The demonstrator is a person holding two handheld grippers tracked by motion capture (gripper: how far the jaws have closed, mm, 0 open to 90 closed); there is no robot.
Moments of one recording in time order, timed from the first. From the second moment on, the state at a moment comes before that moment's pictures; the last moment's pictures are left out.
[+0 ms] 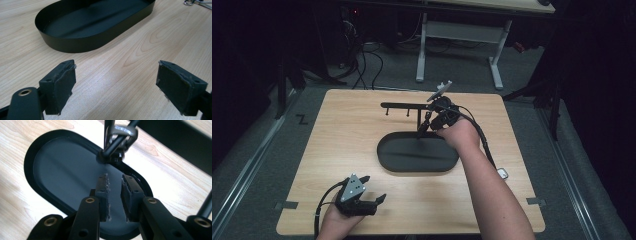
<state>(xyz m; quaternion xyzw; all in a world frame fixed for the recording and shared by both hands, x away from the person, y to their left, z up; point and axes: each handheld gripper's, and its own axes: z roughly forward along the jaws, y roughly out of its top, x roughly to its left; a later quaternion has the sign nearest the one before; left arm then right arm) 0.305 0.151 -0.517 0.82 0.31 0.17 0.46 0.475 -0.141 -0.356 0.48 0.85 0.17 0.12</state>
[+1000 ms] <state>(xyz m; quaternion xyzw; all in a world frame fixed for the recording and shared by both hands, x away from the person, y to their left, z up) 0.303 0.146 -0.520 0.82 0.30 0.17 0.46 0.384 -0.248 -0.389 0.51 0.84 0.17 0.11</state>
